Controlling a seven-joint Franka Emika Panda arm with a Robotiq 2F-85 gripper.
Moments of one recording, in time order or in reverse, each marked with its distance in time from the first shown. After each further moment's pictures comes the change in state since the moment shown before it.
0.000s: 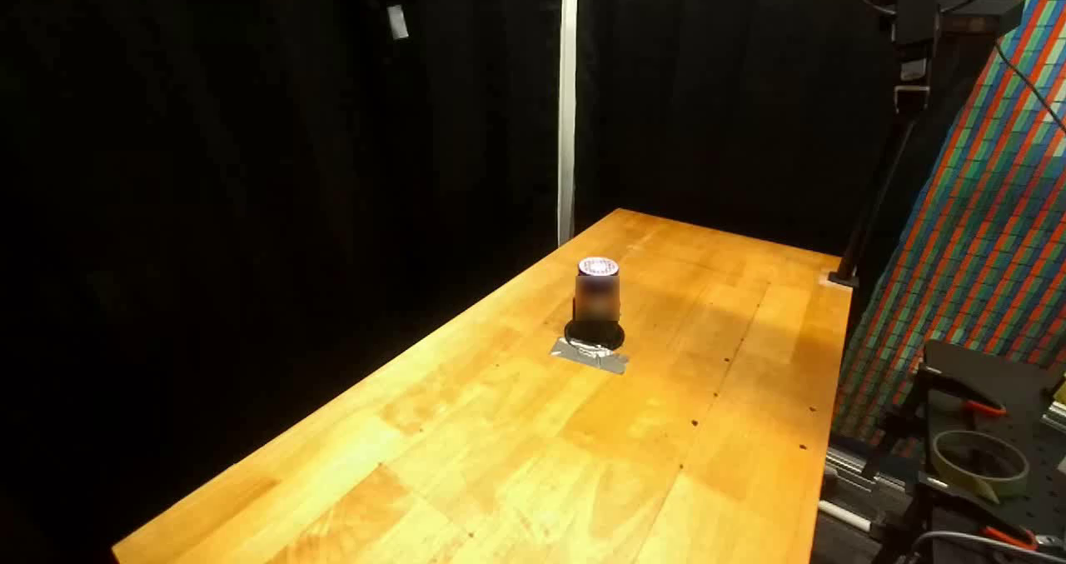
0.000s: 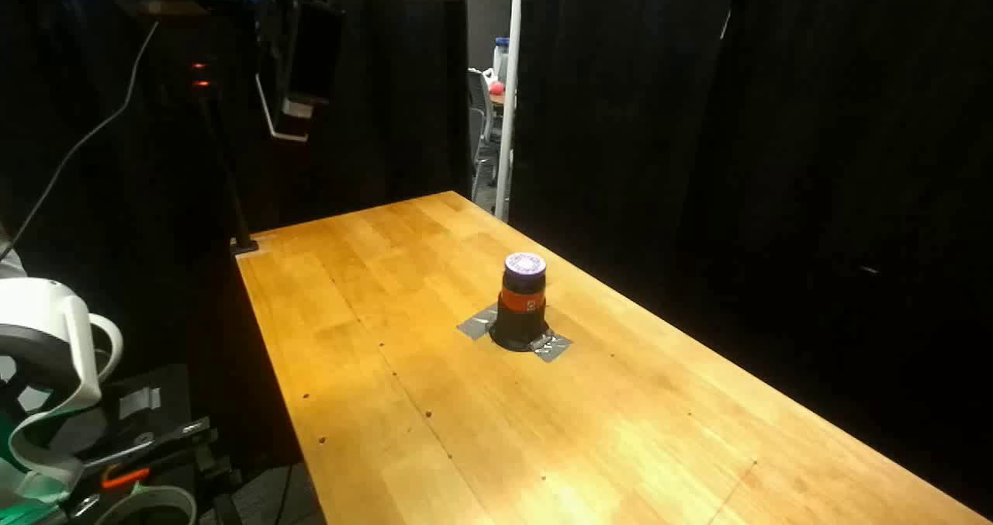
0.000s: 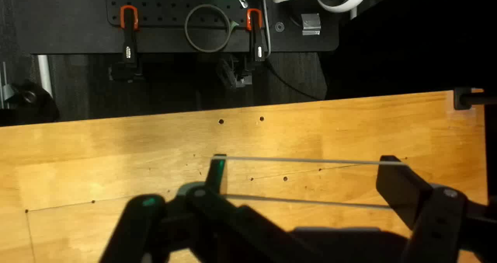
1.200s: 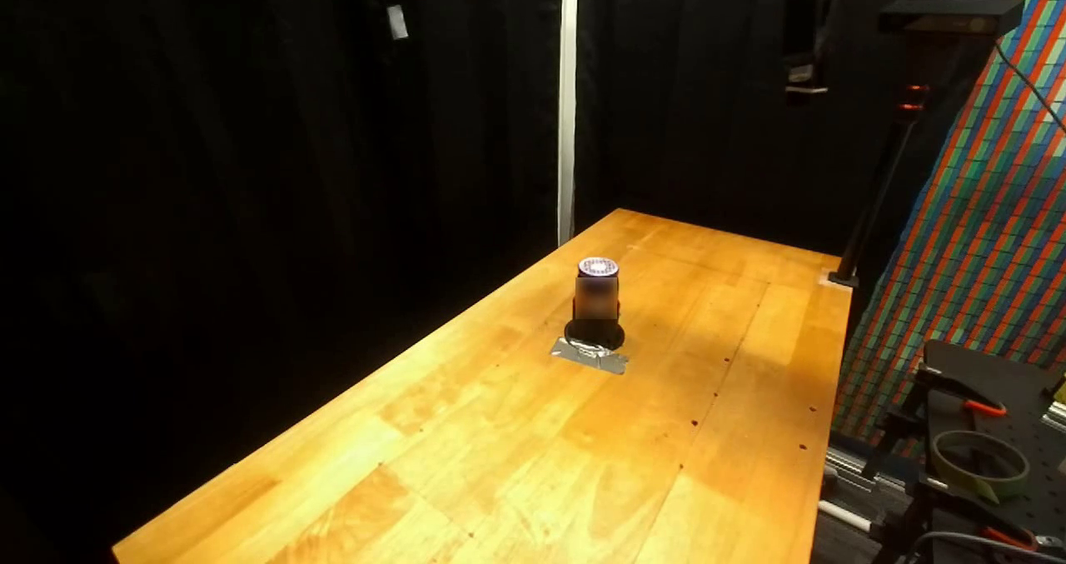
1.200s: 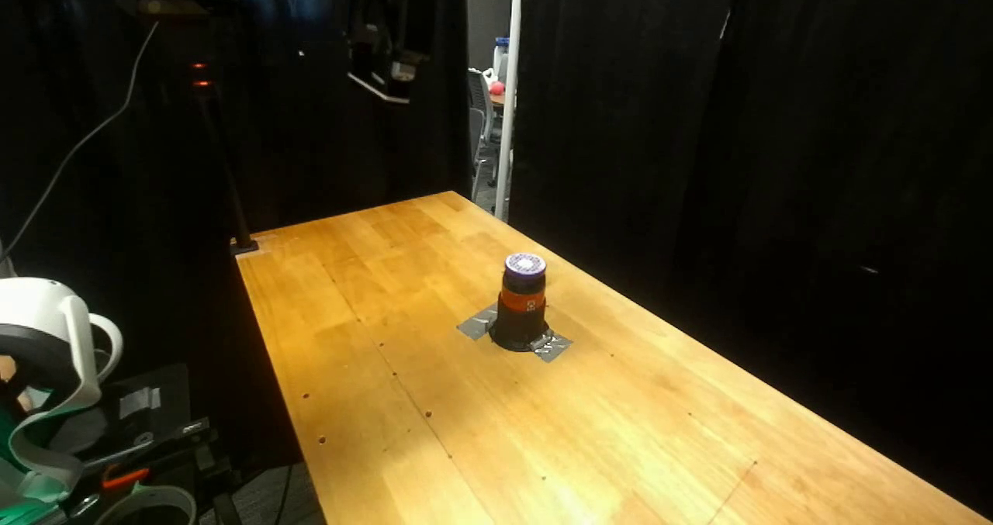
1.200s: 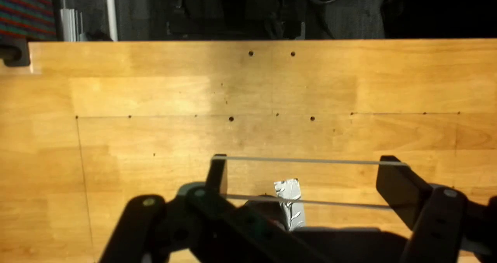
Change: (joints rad) arm 0.010 0.251 0.154 0.273 -0.159 0.070 0.126
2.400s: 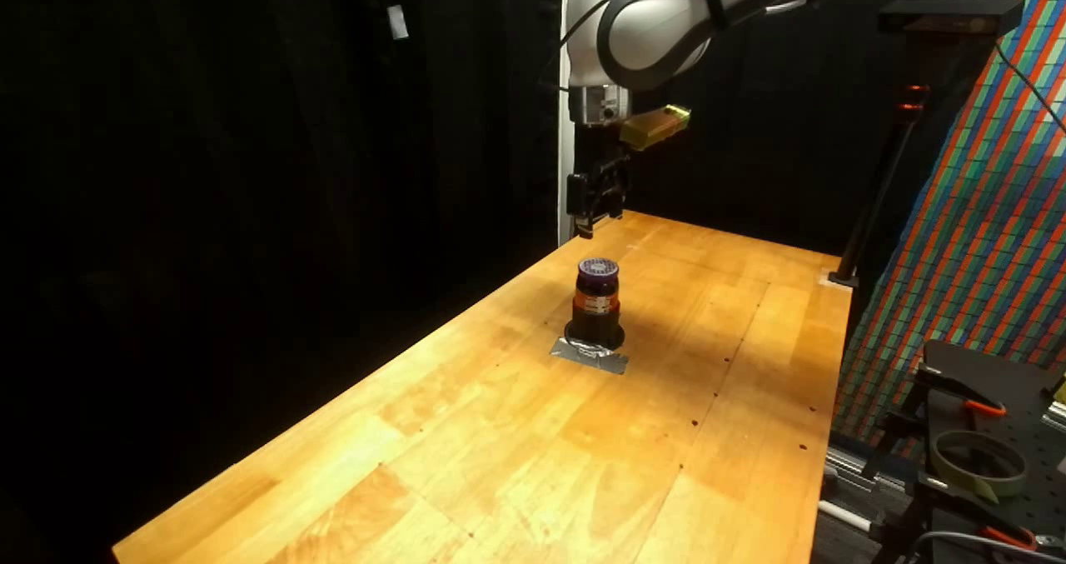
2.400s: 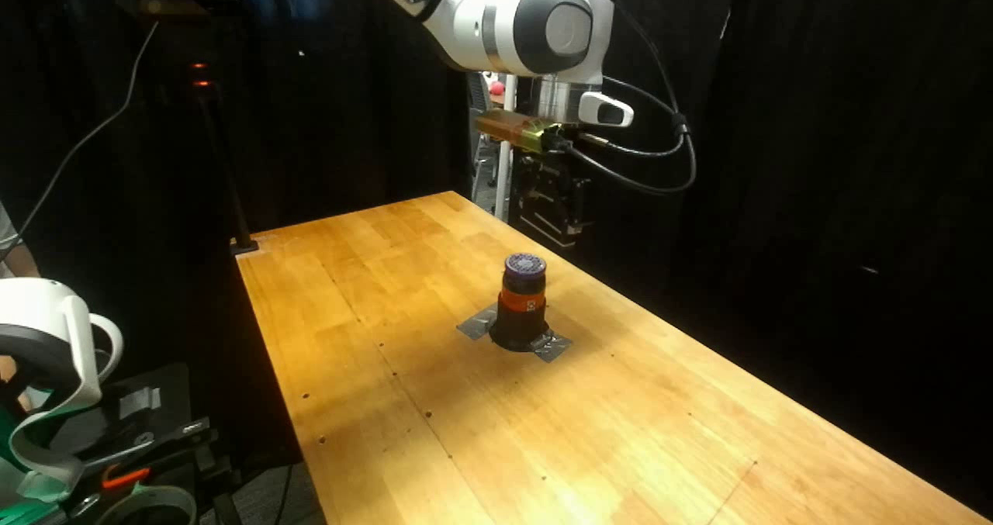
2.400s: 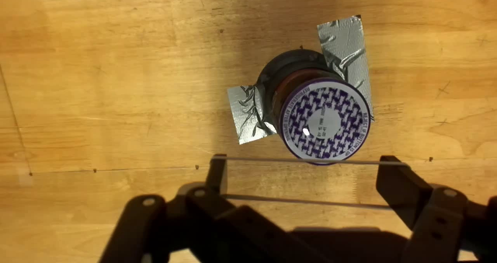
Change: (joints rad) arm 0.024 0.734 -0.041 0.449 -0.121 0.408 0.056
